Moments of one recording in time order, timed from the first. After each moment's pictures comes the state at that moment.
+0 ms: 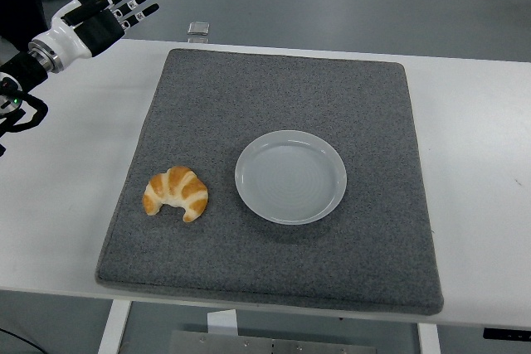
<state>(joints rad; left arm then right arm) -0.91 0.56 -0.56 -0.66 -0.35 -0.54 -0.01 0.05 0.00 -0.01 0.12 0.06 0.00 -0.03</state>
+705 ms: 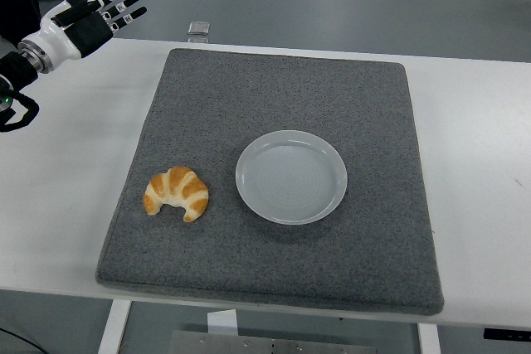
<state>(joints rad) -0.93 0.58 -0.52 -0.62 -0.35 -0.53 -0.01 0.05 0.00 -0.01 0.12 0.06 0.00 -0.03</state>
